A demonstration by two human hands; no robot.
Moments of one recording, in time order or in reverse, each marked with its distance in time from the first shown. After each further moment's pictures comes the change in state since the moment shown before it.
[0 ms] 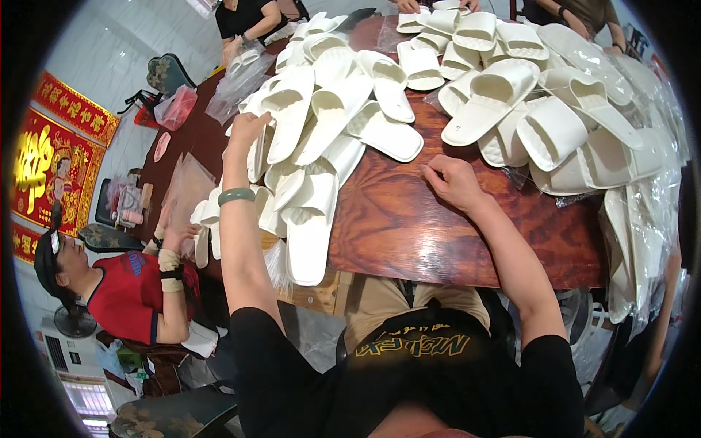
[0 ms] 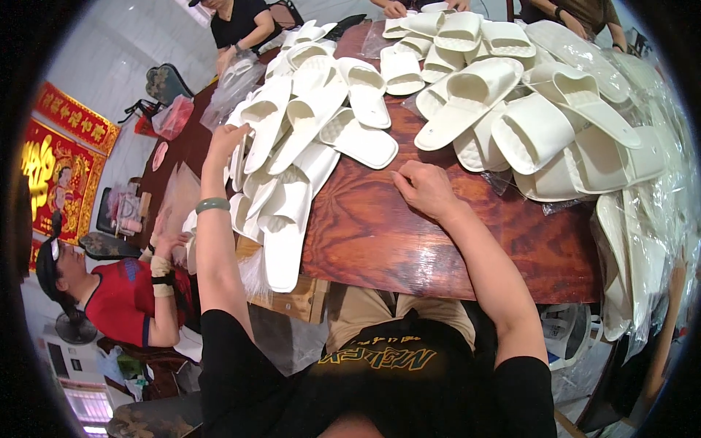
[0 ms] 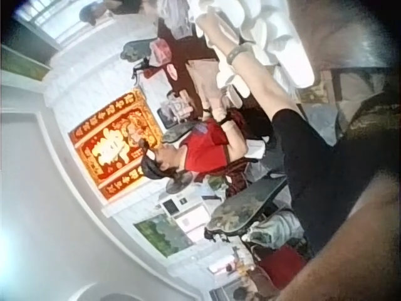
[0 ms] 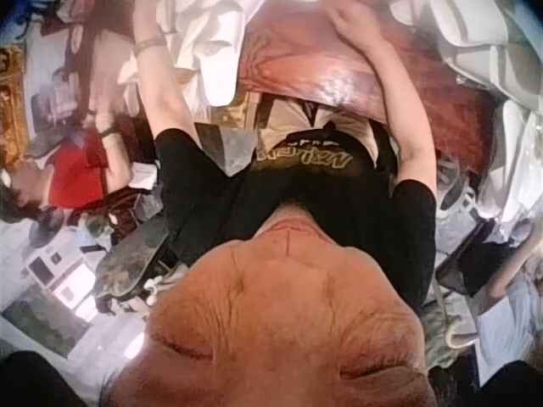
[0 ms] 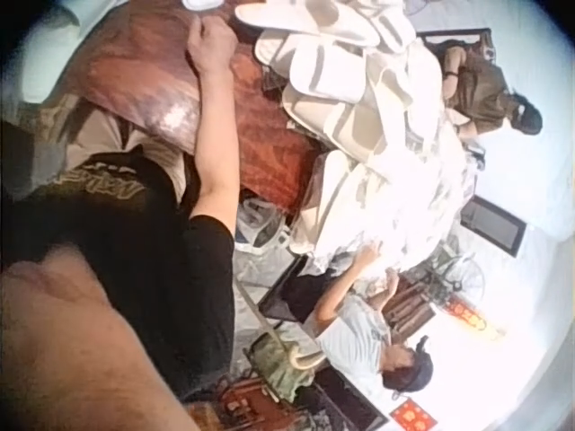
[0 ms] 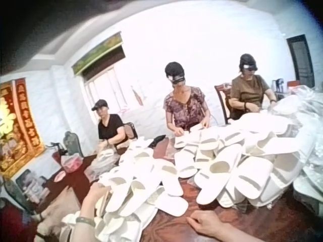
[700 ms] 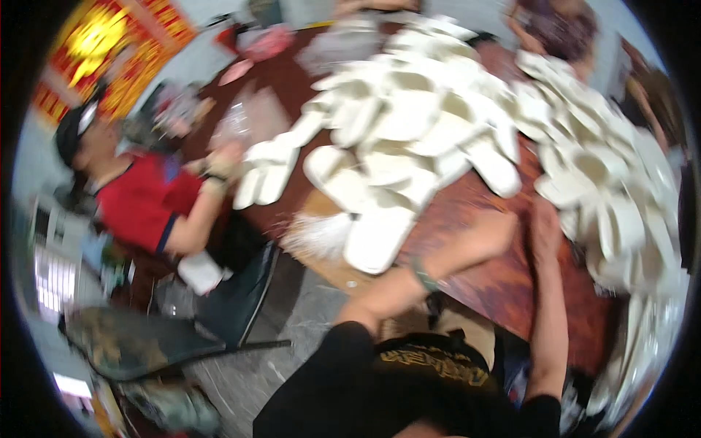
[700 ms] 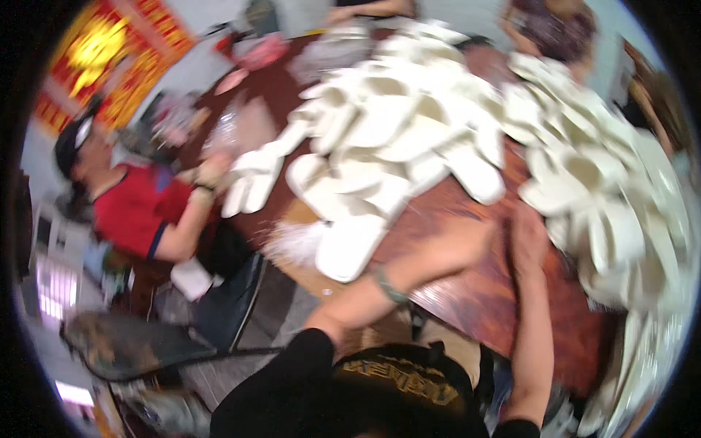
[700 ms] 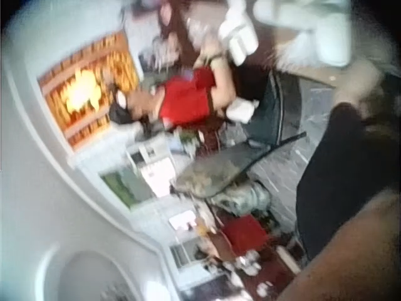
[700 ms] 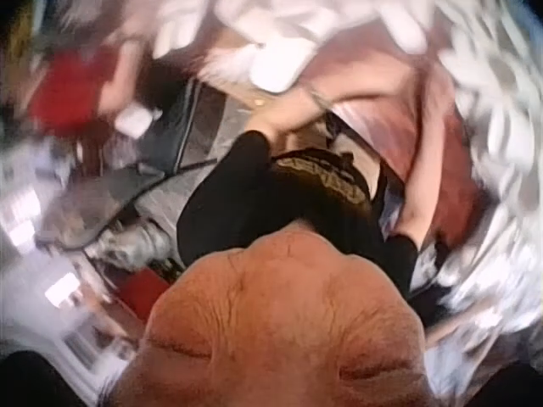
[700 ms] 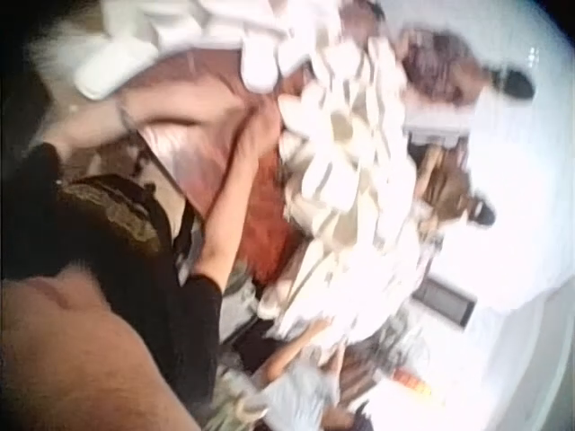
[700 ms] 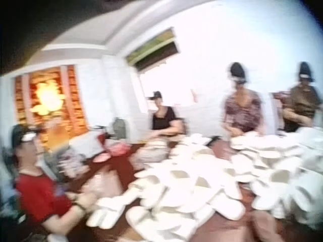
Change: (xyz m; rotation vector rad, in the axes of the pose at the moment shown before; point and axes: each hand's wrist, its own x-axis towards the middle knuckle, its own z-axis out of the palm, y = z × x) left_hand -0.243 0.205 0.134 -0.120 -0.459 0.461; right_hand -0.006 0.018 -0.005 0.141 0.146 0.269
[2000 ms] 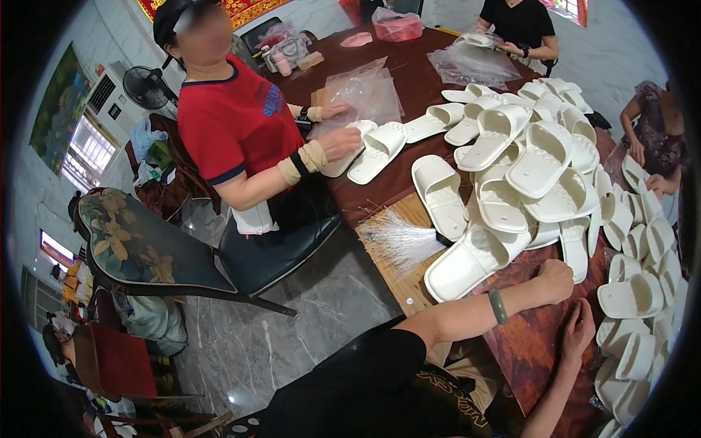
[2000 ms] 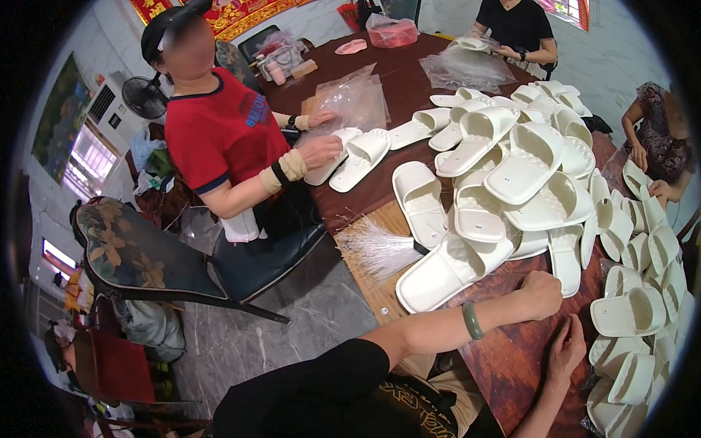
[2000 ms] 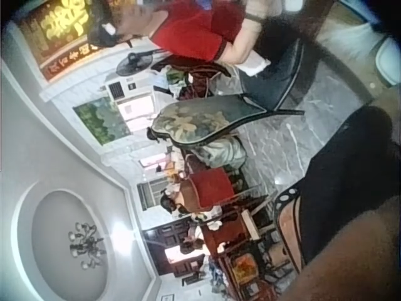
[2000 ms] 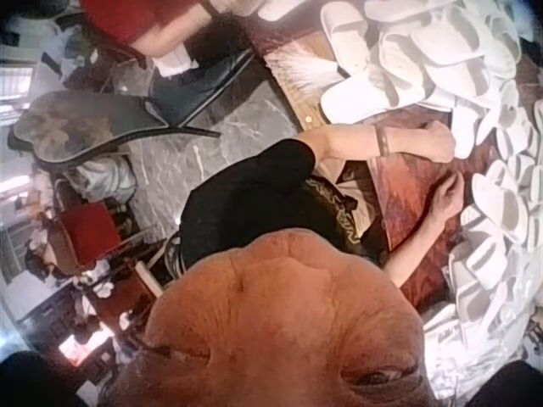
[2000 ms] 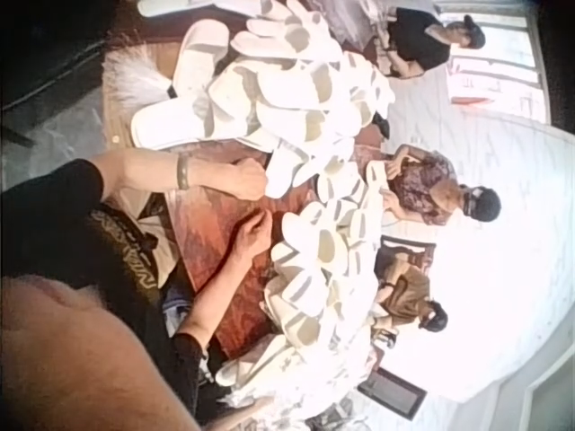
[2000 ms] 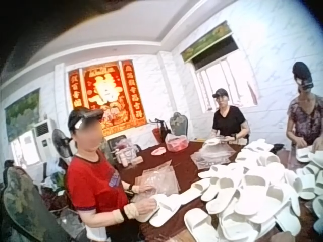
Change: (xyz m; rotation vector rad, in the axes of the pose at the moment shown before) left_hand 0.043 -0.051 0.004 0.159 0.090 -0.146; right_hand -0.007 -0.014 0.010 -0.368 -0.101 -0.368
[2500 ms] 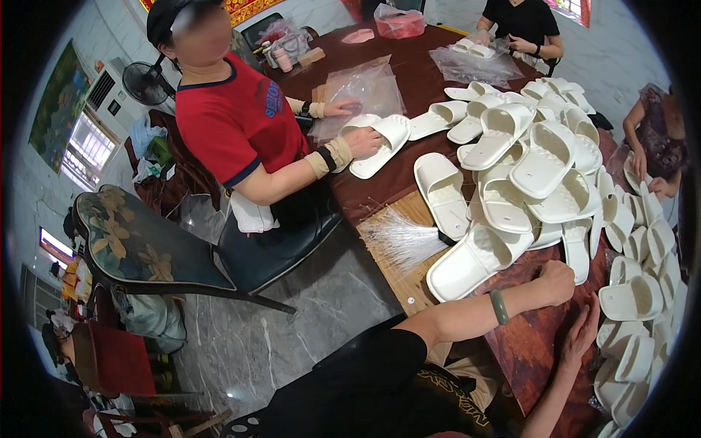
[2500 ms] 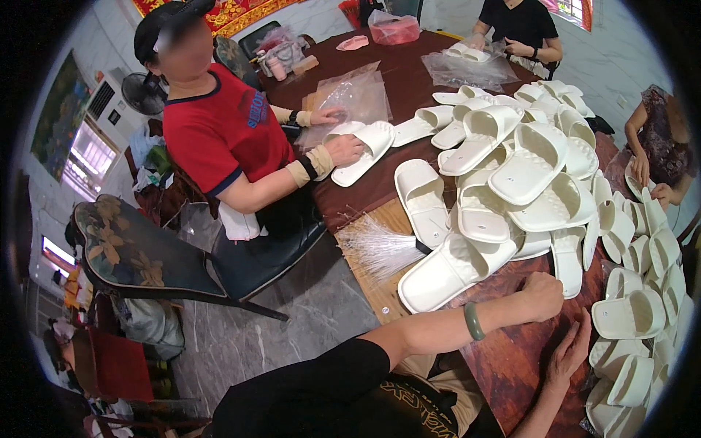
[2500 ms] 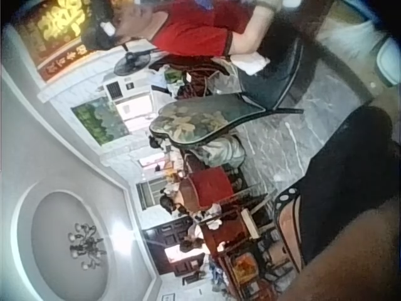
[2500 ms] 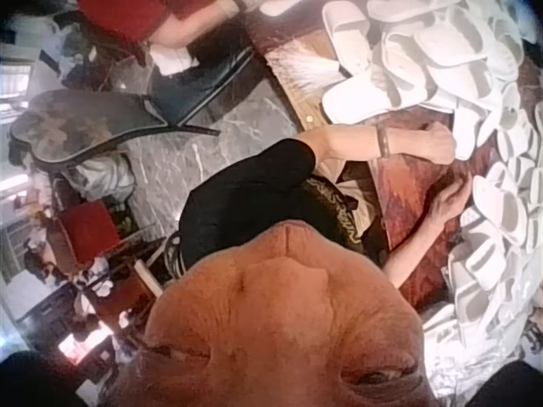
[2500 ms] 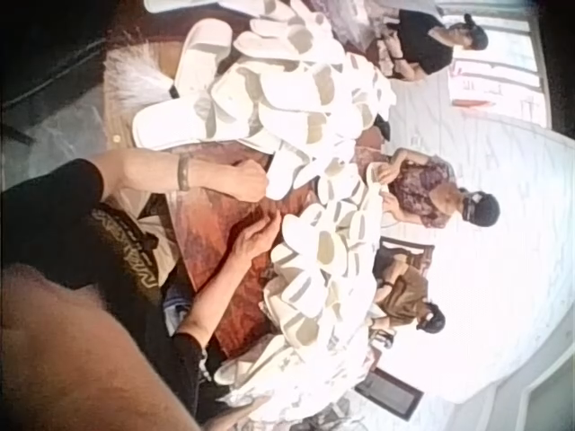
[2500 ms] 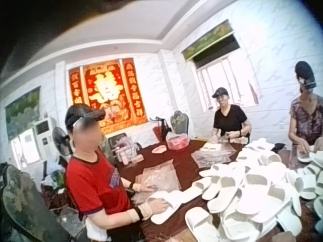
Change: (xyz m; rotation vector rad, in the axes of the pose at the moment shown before) left_hand -0.001 0.000 0.002 -0.057 0.029 -0.031; right_hand 0.000 -0.009 -0.003 0.075 0.027 0.028
